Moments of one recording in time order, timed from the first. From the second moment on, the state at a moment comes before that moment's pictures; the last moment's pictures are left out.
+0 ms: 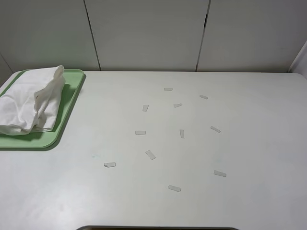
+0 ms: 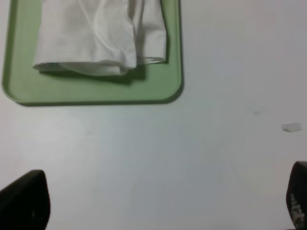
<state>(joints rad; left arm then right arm) 0.08 0.62 -0.90 -0.07 1.18 0.07 0.05 -0.01 -0.50 0.00 1.02 0.07</state>
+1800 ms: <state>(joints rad) 0.03 -0.01 -0.48 -0.11 1.07 0.13 0.05 -0.01 -0.50 0.01 1.02 0.07</state>
